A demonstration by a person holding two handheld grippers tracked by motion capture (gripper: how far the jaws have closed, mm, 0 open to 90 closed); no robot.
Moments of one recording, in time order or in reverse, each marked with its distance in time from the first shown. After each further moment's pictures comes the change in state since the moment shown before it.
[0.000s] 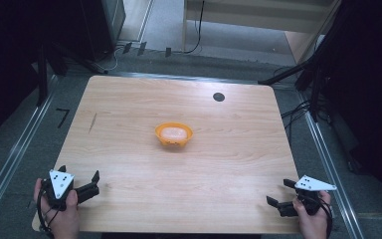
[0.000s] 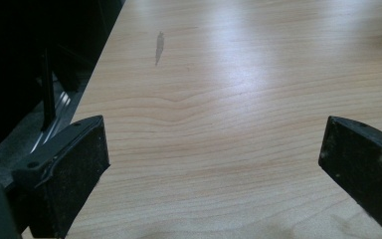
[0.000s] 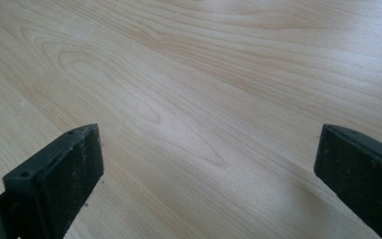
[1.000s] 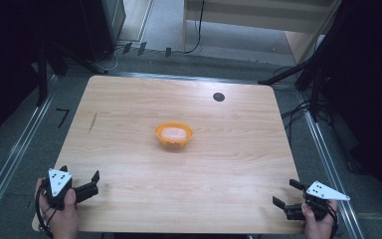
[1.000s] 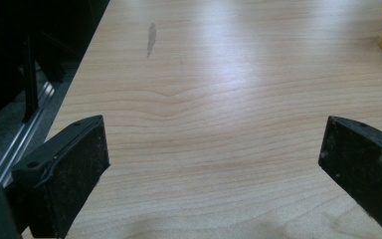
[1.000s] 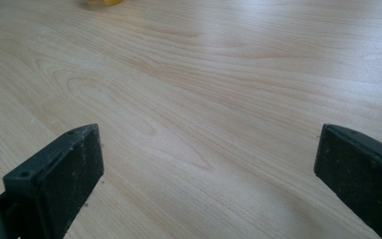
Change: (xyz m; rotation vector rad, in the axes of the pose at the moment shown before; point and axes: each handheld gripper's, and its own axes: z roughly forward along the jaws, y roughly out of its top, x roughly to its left) left arm 0.004 0.001 0.002 0.028 -0.048 -0.045; right arm -0.006 -0.016 -0.013 -0.165 0.001 0.003
